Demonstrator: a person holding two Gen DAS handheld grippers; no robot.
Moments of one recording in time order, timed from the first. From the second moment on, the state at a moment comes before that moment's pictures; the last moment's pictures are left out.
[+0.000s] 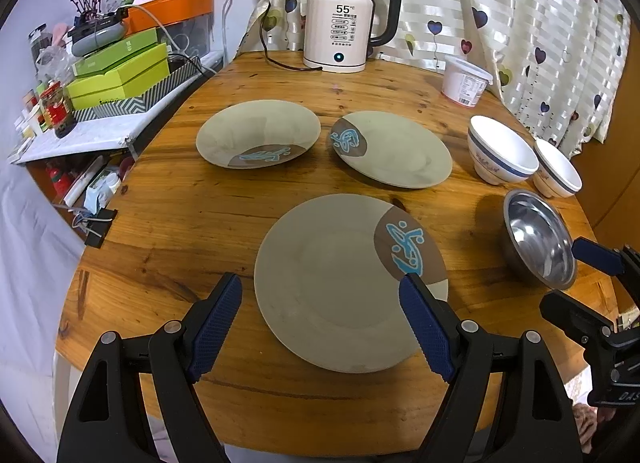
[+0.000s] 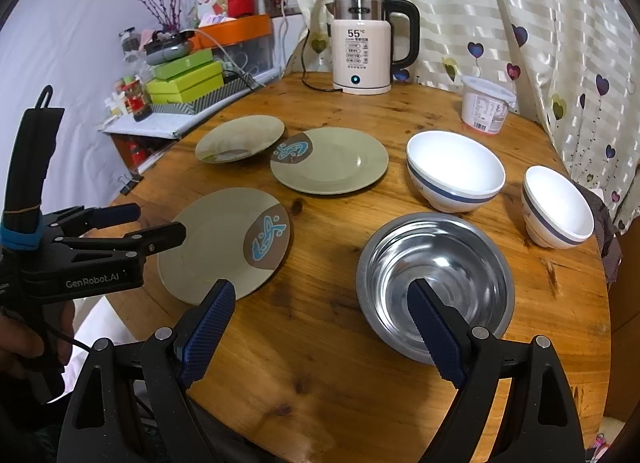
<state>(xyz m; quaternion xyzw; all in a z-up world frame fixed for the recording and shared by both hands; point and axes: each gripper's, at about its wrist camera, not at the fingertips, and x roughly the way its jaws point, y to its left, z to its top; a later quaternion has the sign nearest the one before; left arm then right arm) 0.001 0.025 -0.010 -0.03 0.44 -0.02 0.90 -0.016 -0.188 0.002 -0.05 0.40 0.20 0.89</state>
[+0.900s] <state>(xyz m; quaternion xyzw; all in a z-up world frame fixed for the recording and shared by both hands) 0.013 0.040 -0.014 -0.05 0.44 -0.01 0.90 0.005 -0.173 0.004 -0.04 0.41 0.21 0.89</state>
